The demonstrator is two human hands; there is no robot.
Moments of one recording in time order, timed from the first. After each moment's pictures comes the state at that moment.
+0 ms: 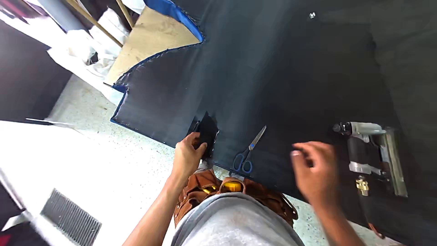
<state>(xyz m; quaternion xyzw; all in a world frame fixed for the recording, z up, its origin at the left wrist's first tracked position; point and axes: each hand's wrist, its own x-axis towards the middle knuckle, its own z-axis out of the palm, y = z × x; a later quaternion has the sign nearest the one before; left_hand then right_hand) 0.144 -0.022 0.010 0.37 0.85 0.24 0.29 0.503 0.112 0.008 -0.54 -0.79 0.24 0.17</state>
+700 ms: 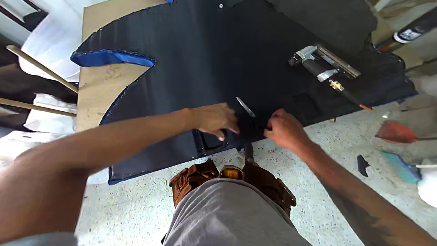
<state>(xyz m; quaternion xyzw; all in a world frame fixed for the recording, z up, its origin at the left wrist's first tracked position) 0.108 0.132 0.021 0.99 -0.02 -0.06 0.14 0.394 0.011 -0.015 -0.70 -0.68 0.19 -0.01</state>
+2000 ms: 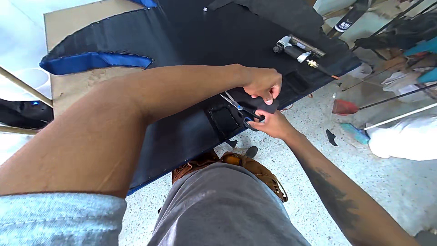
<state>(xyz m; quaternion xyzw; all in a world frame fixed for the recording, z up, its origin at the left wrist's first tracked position) 0.171 0.138 0.080 0.97 -0.09 -0.08 0.23 0.279 -0.047 -0.042 -0.70 -0.67 0.17 0.17</state>
